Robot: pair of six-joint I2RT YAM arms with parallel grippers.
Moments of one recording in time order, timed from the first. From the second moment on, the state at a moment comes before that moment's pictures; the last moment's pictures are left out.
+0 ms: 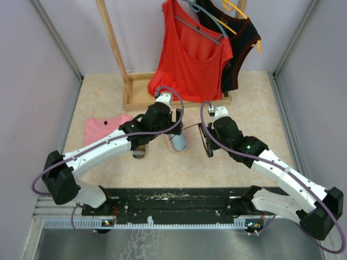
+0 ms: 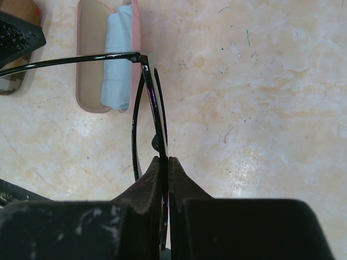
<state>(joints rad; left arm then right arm) -0.88 1.44 1.17 -0.31 -0.35 -0.46 0.73 0.97 0.87 -0.59 0.23 0.33</state>
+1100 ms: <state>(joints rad) -0.91 1.45 1.16 -0.31 -0.31 -0.49 0.75 0.98 0.85 -0.48 0.30 0.32</state>
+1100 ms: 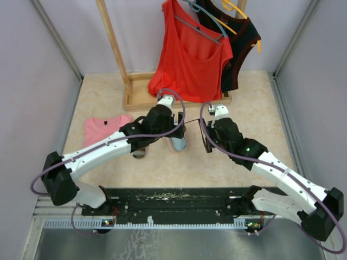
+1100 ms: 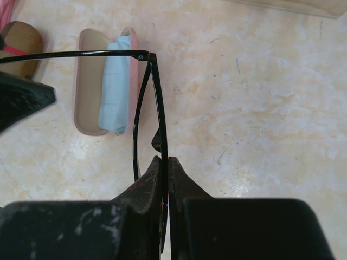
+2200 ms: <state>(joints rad) -0.88 1.31 1.24 -0.45 -0.46 -0.57 1.07 0.83 0.67 -0.01 0.76 -0.14</state>
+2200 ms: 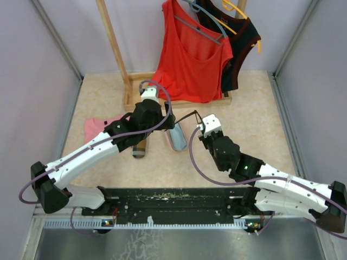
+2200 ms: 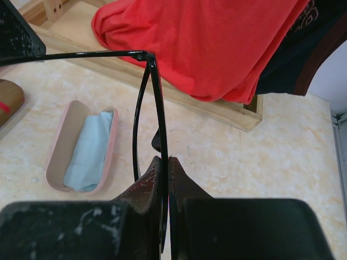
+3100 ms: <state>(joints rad) -0.88 1.35 1.18 -0.37 -0.40 -0.62 1.08 0.99 0.67 0.06 0.84 -0.07</state>
